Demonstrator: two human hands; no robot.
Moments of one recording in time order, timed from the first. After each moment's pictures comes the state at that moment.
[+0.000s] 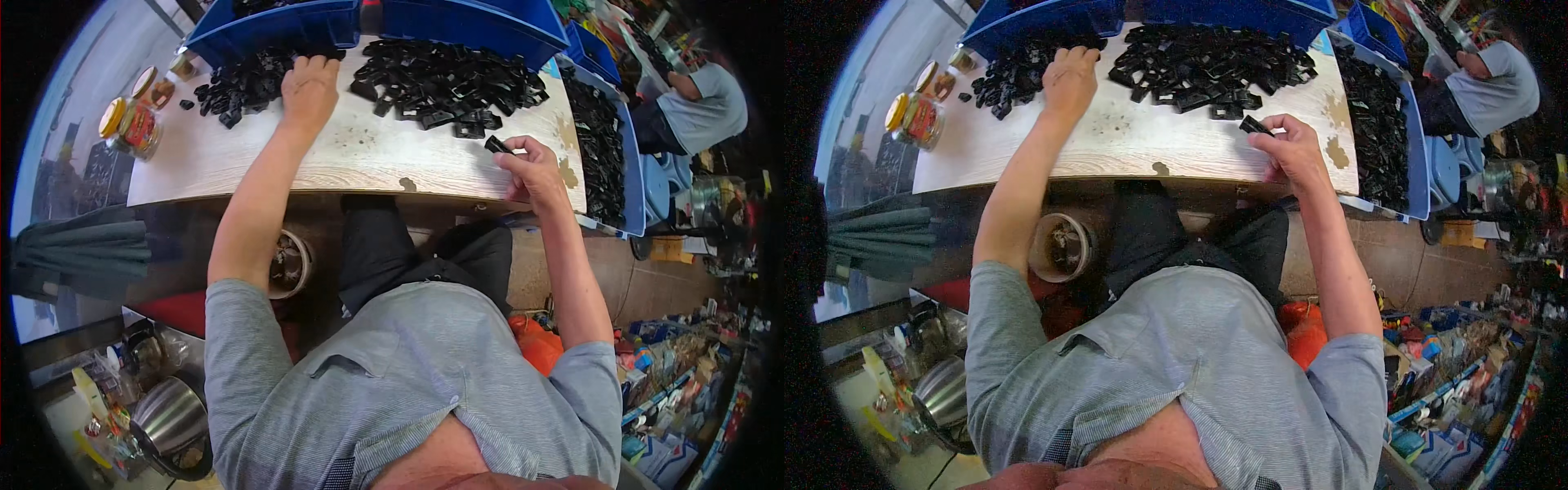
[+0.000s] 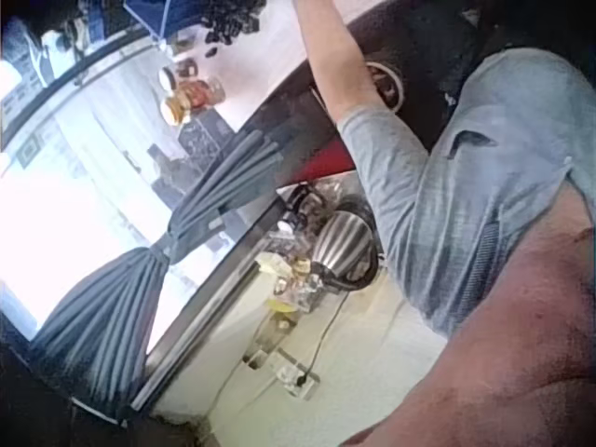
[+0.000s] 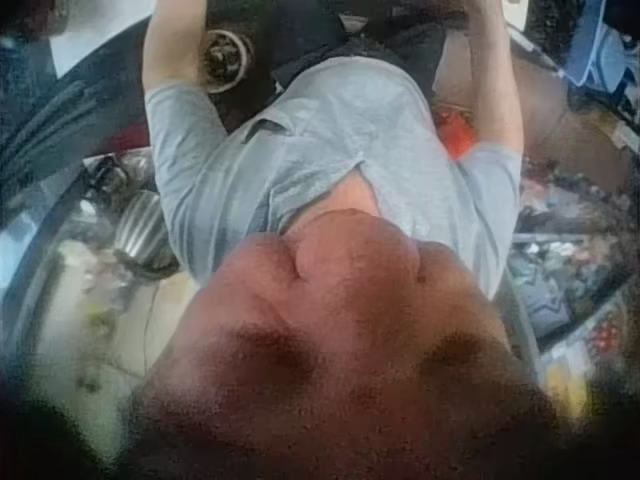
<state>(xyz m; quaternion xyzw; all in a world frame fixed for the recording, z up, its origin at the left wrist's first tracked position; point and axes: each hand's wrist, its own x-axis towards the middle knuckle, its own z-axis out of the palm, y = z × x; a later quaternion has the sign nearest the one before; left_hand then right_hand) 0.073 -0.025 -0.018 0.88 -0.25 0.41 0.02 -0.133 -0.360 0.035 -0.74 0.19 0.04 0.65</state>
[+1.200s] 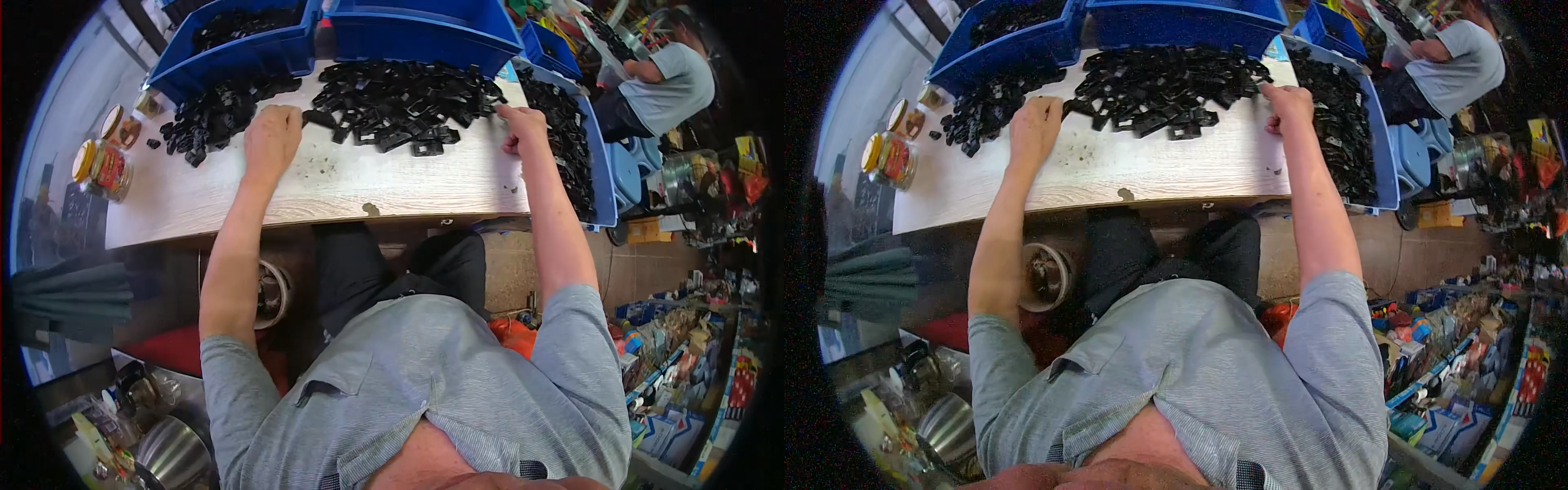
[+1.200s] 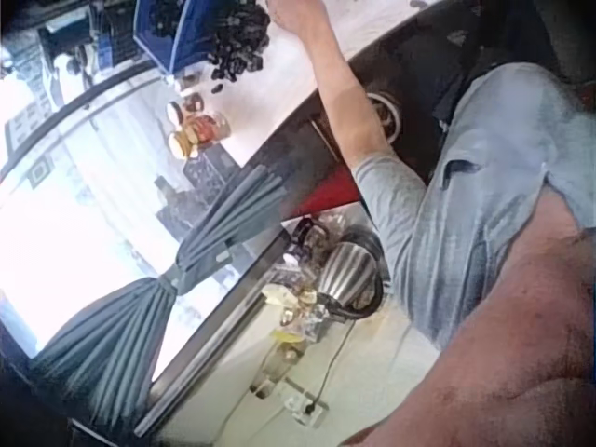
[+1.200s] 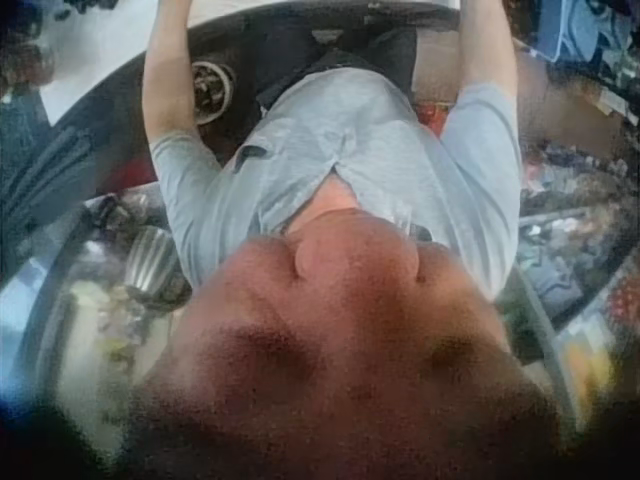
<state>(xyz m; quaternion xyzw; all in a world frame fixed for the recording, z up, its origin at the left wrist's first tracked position) 0.039 -0.025 -0.009 0.93 -0.20 0.23 0.19 -0.035 -0.443 0.034 -0.75 0.42 -0.08 0.50</state>
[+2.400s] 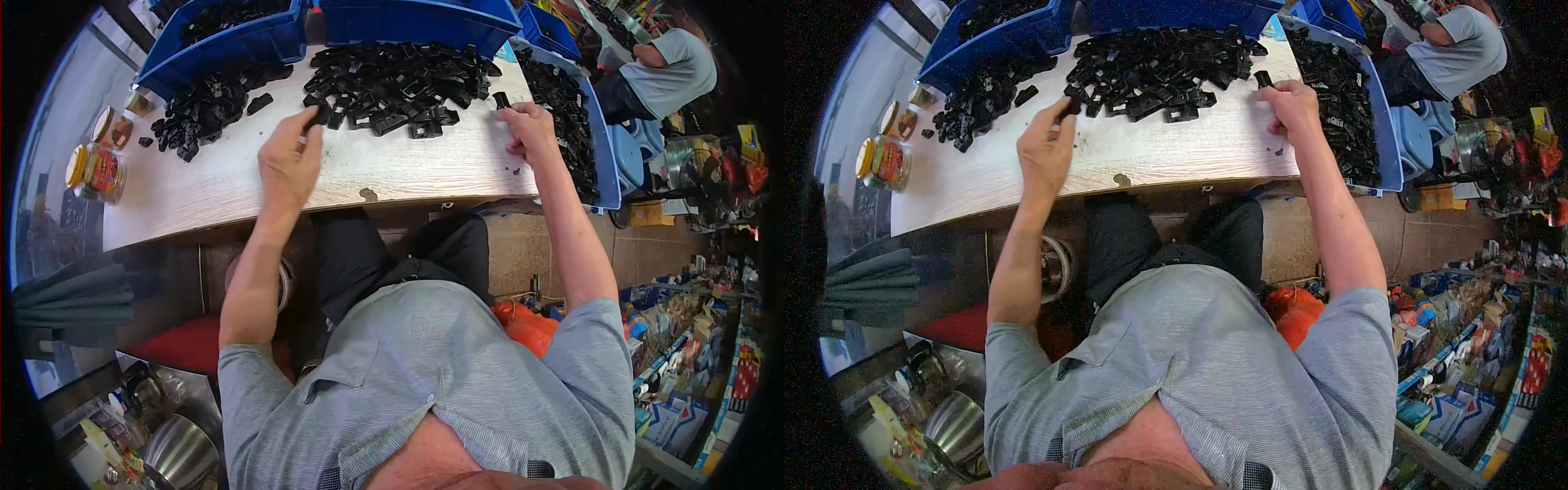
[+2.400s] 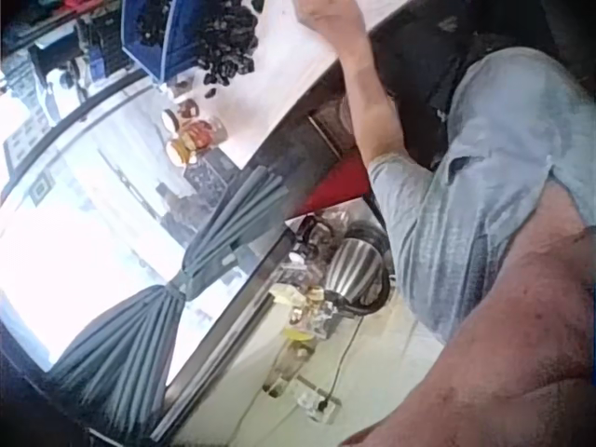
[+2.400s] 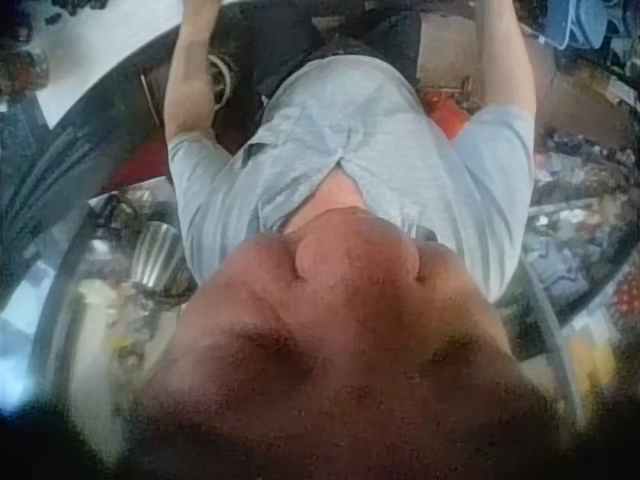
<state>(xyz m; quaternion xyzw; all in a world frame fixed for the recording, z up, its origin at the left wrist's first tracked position) -0.041 -0.061 0.003 0.82 -0.17 0.17 0.52 -0.087 -0.433 0.037 -0.77 0.34 -0.08 0.53</state>
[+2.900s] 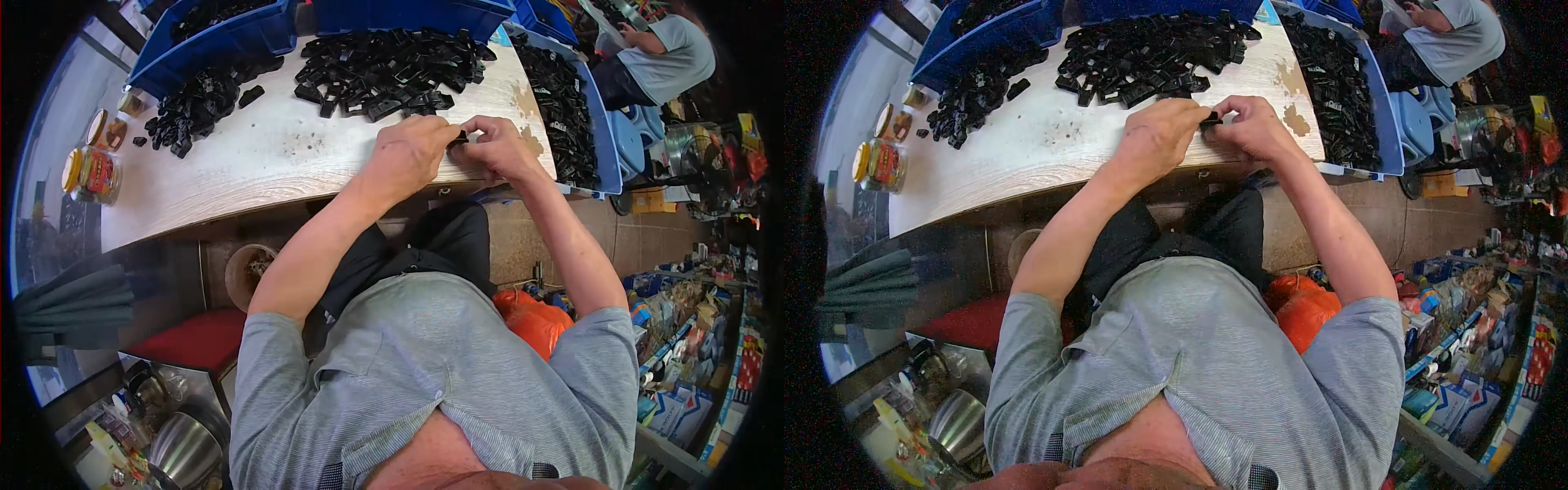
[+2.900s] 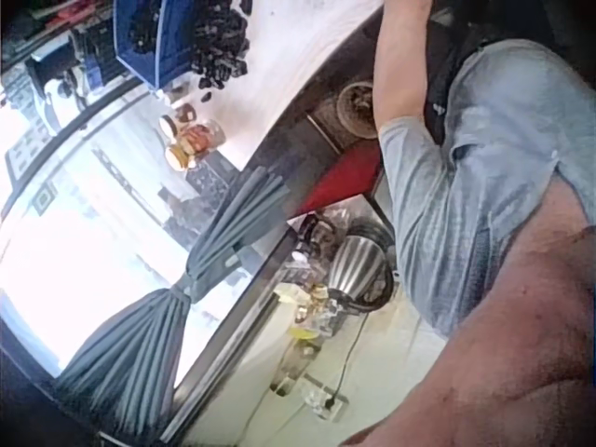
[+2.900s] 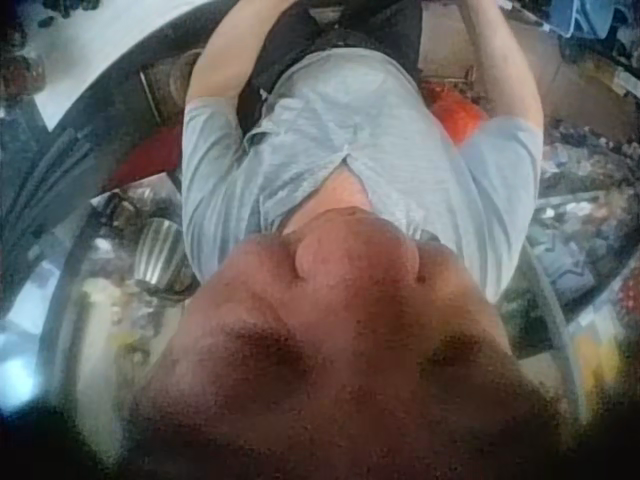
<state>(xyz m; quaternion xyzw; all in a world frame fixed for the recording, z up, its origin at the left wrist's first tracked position) -0.077 -0.183 0.000 0.76 -0.48 0.17 0.39 -0.133 -0.382 0.034 -0.83 0.15 0.10 0.53</state>
